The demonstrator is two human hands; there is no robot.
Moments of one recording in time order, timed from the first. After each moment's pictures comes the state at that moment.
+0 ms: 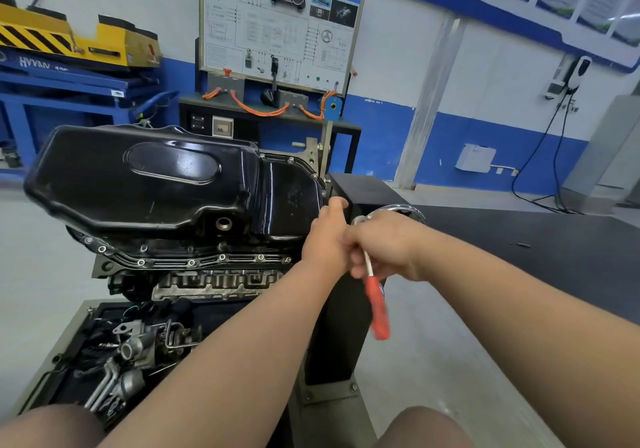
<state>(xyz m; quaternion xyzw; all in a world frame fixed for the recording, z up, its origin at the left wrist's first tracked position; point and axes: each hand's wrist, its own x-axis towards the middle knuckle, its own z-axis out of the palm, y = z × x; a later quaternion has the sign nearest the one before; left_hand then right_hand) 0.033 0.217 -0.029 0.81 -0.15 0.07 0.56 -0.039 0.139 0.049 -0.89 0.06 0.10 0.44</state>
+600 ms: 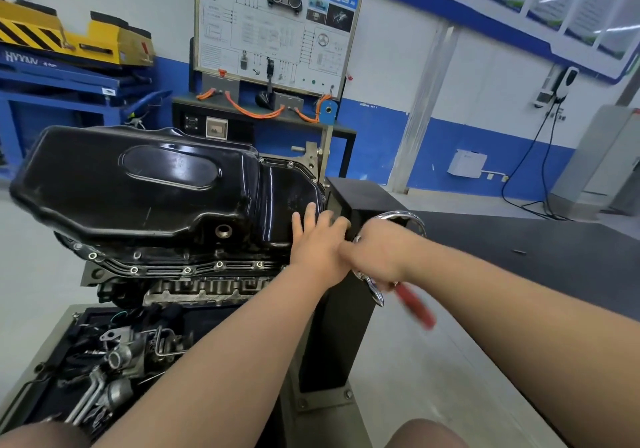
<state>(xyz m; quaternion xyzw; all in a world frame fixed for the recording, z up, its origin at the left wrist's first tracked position) 0.057 0.230 -0.045 0.94 -0.20 0.17 0.21 -0.033 0.147 0.049 -0.99 0.00 0.05 0.14</state>
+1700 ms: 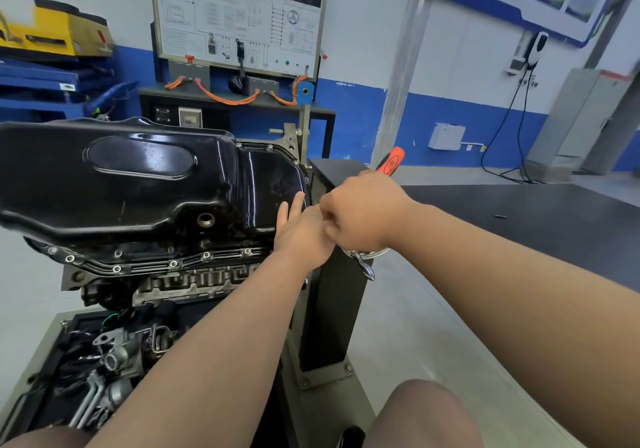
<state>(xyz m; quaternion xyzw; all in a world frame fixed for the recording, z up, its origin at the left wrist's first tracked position) 0.062 0.233 -0.059 0.94 -0.21 0.16 0.20 -0.019 0.144 0.051 -0.92 -0.24 -0.19 -0.25</state>
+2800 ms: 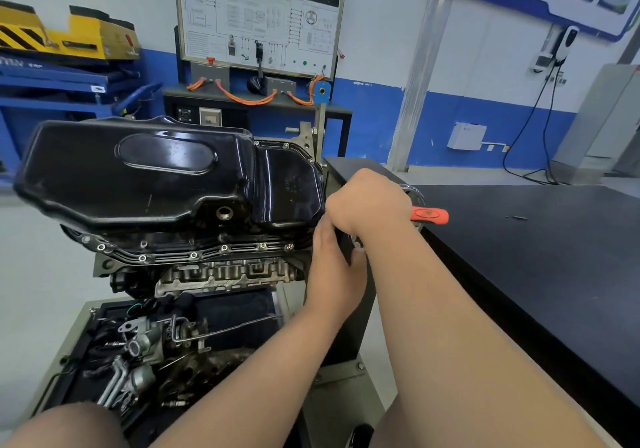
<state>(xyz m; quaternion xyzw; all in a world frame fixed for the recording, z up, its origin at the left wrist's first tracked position) -0.026 0.221 -0.076 0.73 -0.15 0.13 0.66 -0.020 0.177 0.044 -0.97 0.12 -0.16 0.12</state>
